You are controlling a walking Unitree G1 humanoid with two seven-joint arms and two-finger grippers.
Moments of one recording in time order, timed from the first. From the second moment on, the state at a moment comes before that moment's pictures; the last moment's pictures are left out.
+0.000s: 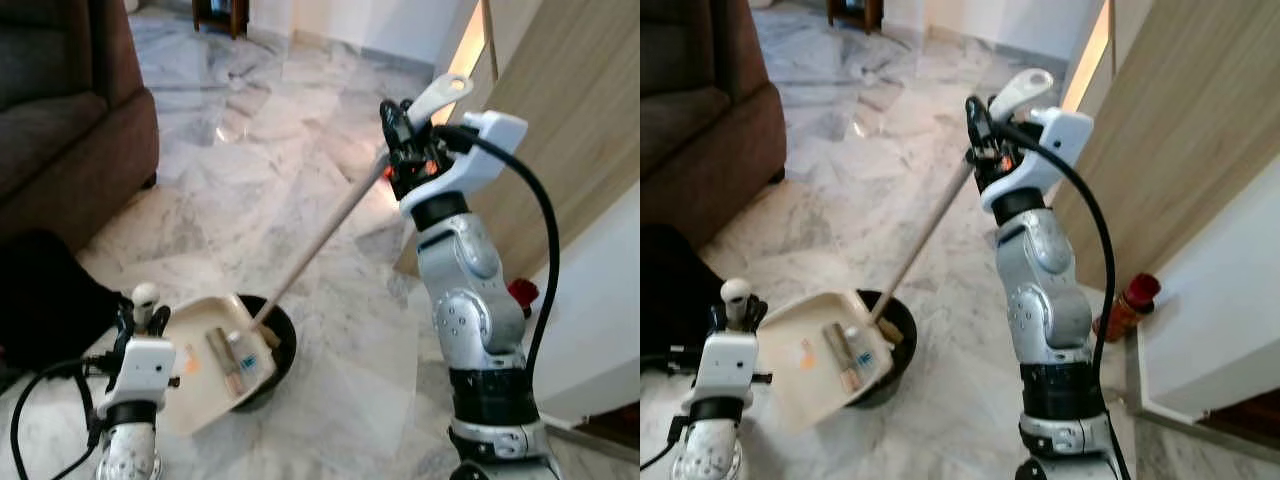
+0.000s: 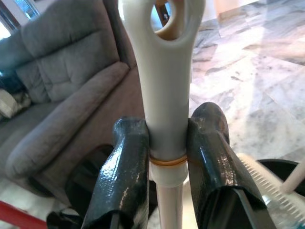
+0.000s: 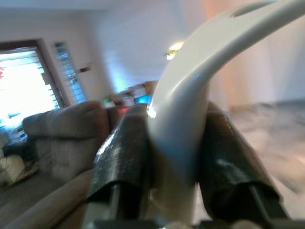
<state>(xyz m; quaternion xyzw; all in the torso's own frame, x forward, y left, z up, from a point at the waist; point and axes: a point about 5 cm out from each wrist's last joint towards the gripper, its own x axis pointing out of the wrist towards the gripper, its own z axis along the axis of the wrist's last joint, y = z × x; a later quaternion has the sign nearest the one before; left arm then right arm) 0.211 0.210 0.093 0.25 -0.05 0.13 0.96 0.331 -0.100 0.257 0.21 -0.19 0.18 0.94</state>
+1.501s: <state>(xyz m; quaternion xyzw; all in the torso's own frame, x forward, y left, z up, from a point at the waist) 0.212 0.208 0.097 0.25 -0.06 0.13 0.96 0.308 -0.059 0.275 0.13 -0.25 0.22 0.93</state>
